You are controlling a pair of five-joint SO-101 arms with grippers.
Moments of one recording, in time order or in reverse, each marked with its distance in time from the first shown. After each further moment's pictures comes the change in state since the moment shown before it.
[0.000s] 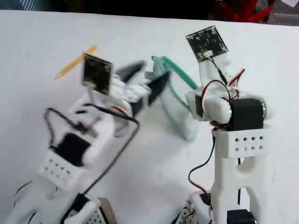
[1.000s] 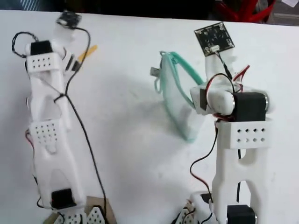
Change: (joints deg) left arm -40.8 112.4 -111.3 47.4 -35.3; right arm 1.2 3.7 -0.2 -1.1 -0.3
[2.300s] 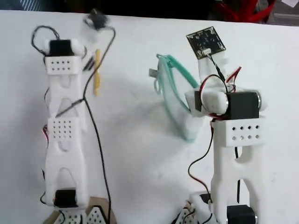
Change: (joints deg) left arm 10.9 0.3 -20.9 22.2 1.6; right arm -1.1 0.0 3.8 -0.9 0.0
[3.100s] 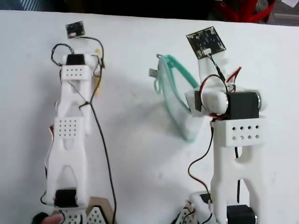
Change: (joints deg) left arm 0.0 15.0 13.9 -27.9 40.3; right arm 0.0 0.0 0.0 0.0 0.0
